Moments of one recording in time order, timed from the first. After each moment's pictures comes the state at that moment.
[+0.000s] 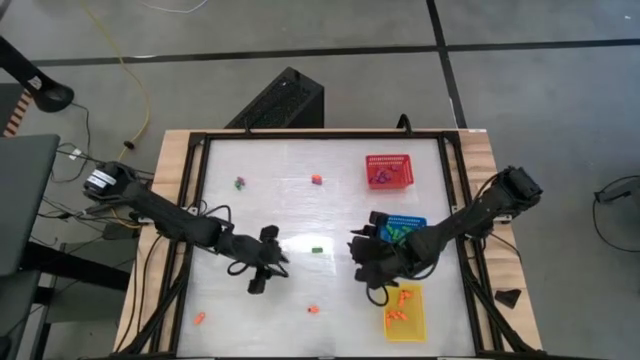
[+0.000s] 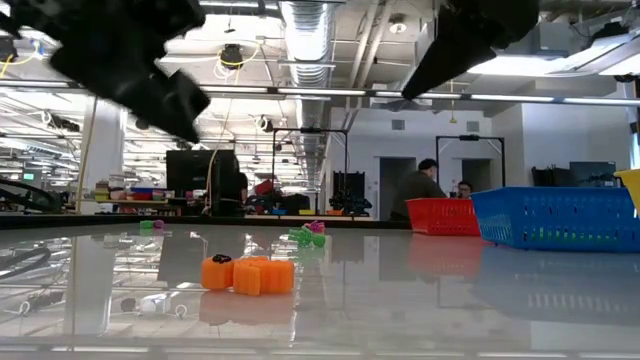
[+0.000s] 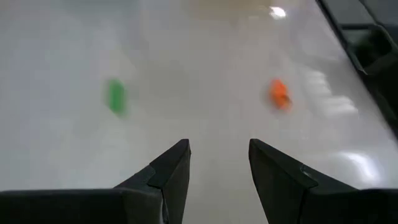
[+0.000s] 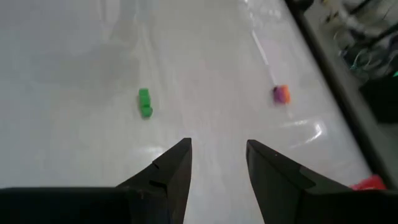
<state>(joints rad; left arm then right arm) -0.38 1.34 0.63 0.09 -0.09 -0.26 0.49 1.56 1.14 -0.58 0.81 0.36</state>
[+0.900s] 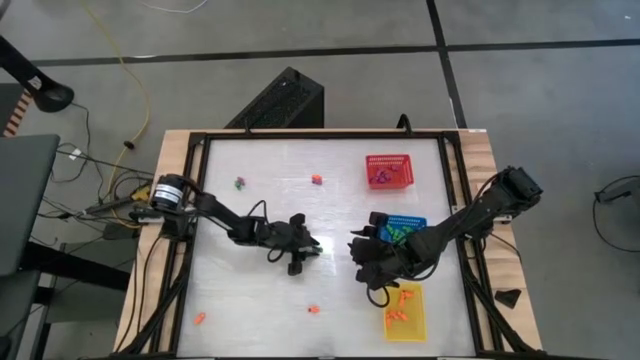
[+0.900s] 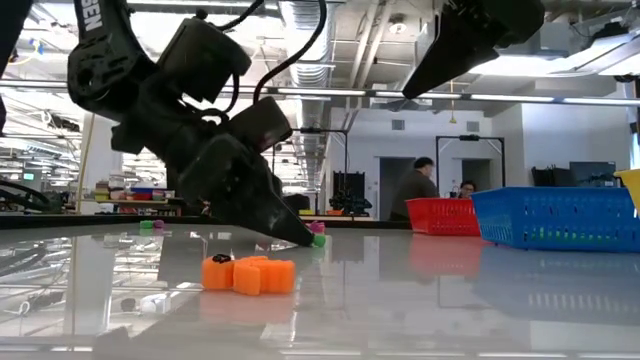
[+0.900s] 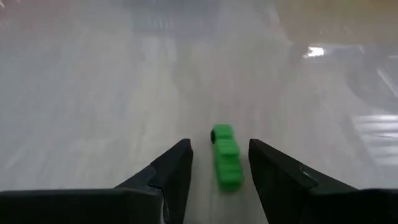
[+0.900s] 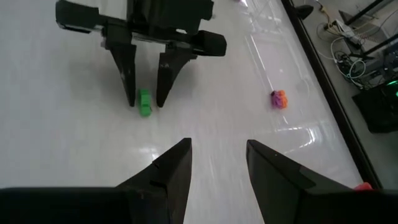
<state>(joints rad) -0.13 1.90 0.63 0.77 -0.07 -0.12 0.50 1.56 1.14 -0.58 0.81 0.33</state>
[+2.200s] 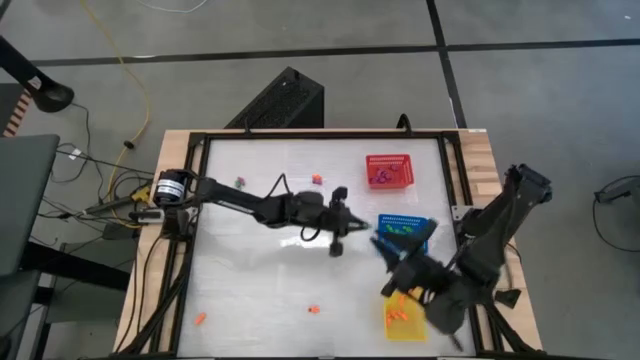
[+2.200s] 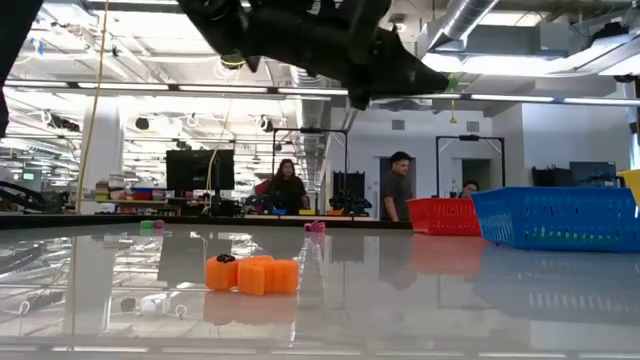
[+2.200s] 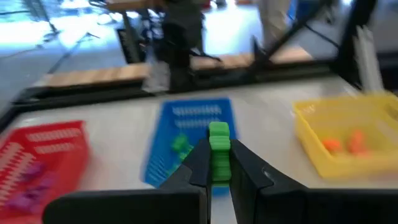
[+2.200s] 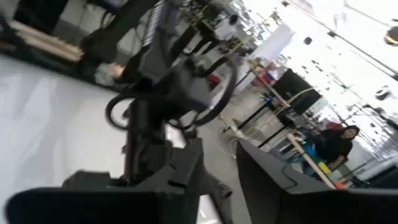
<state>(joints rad) -0.03 1.90 1.18 0.55 0.01 0.08 0.84 1.48 1.44 -0.60 1.49 -0.01</state>
